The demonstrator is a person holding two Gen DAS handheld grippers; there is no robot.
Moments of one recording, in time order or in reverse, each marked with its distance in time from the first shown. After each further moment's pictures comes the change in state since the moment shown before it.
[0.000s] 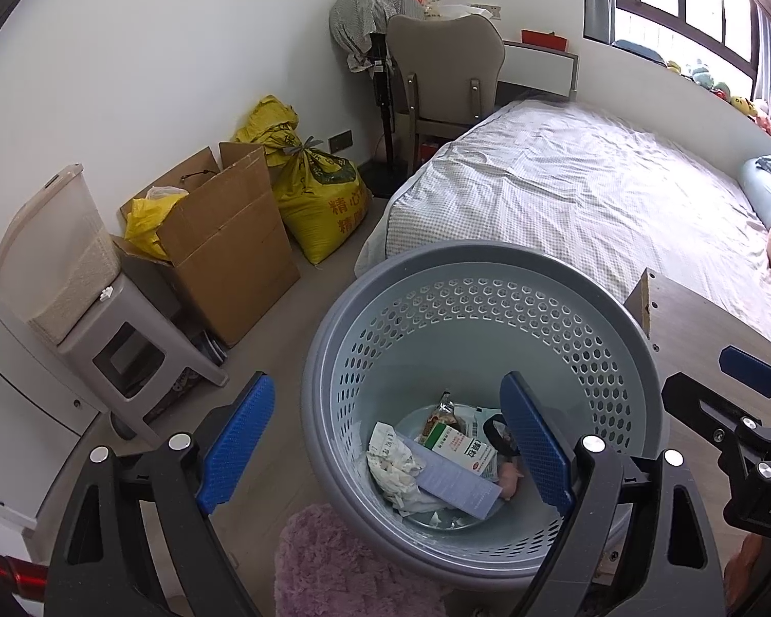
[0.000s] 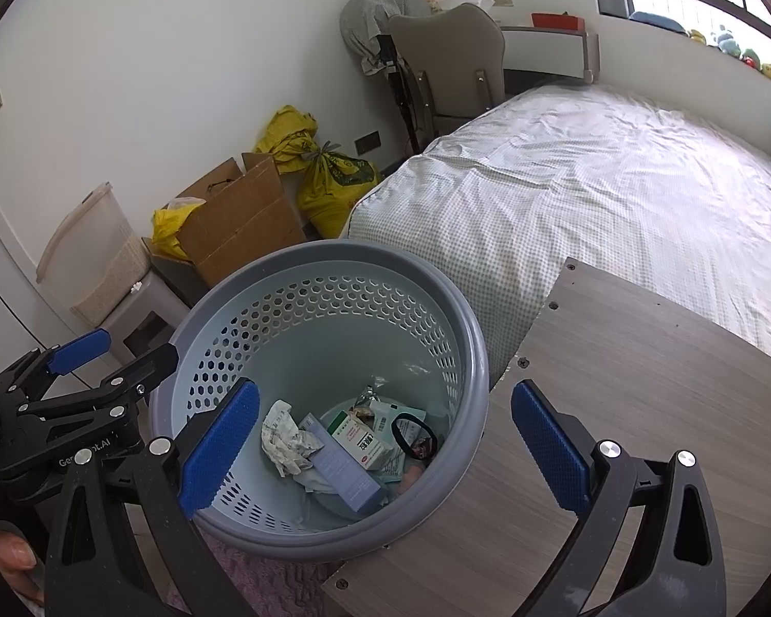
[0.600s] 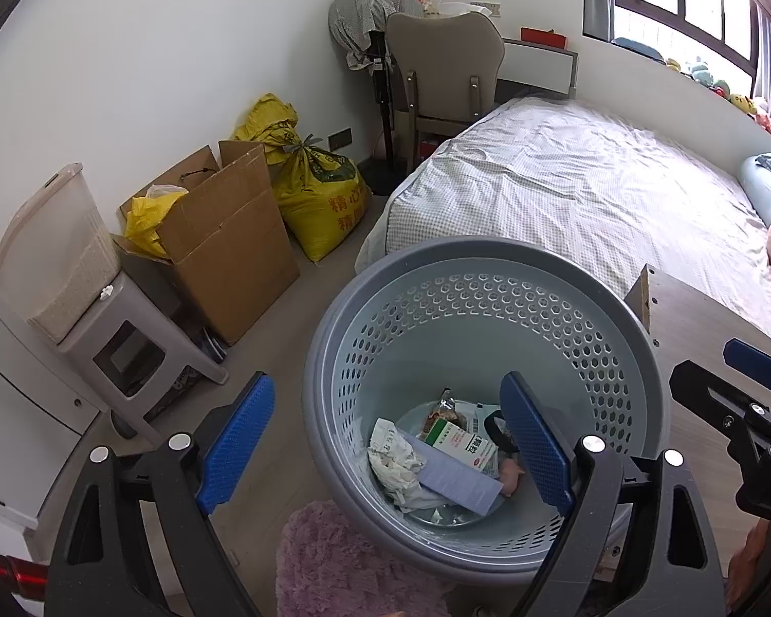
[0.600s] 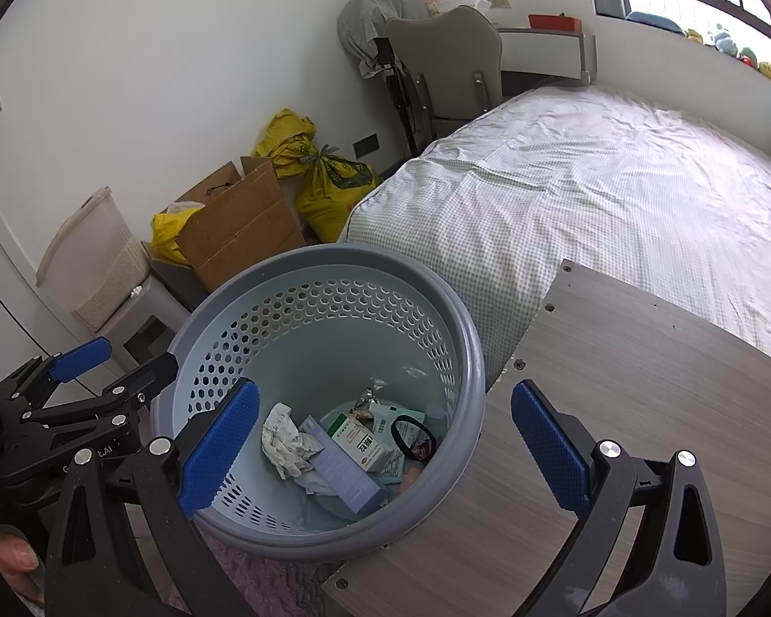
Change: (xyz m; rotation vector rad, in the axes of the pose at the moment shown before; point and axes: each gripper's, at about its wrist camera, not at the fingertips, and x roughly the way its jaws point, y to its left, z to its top) left arm -0.001 0.003 -0.001 0.006 0.004 0.000; right arm -0.002 -0.002 0.005 0.004 -0.004 -0.001
